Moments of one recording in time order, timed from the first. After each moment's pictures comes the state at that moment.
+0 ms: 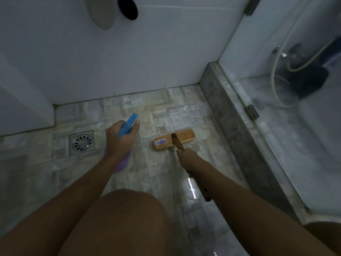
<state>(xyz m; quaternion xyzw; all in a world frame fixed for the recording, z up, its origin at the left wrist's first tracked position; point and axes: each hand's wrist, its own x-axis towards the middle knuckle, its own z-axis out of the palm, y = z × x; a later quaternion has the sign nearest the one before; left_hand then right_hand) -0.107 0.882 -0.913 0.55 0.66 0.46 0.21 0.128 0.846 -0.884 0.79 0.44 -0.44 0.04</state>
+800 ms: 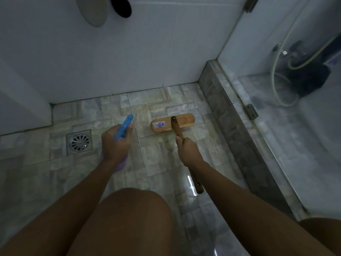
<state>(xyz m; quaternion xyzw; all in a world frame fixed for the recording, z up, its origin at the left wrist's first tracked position) -0.110 0.871 -0.919 0.58 0.66 0.44 0.16 0.135 0.860 -0.896 0.77 0.51 -0.37 -0.12</state>
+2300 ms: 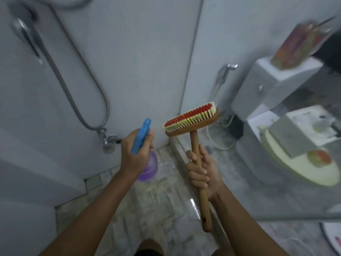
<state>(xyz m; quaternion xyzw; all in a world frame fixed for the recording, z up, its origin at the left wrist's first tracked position) 0.031 0.888 -0.283 0.57 0.51 0.54 0.35 0.239 0.822 -0.300 0.08 0.03 -0.91 -0.41</state>
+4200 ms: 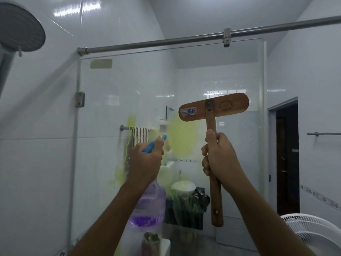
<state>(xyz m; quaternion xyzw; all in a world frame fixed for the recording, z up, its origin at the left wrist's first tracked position) 0.249 0.947 0.496 0.67 0.02 0.57 0.48 0.311 0.776 0.518 0.63 0.34 0.17 -0.67</state>
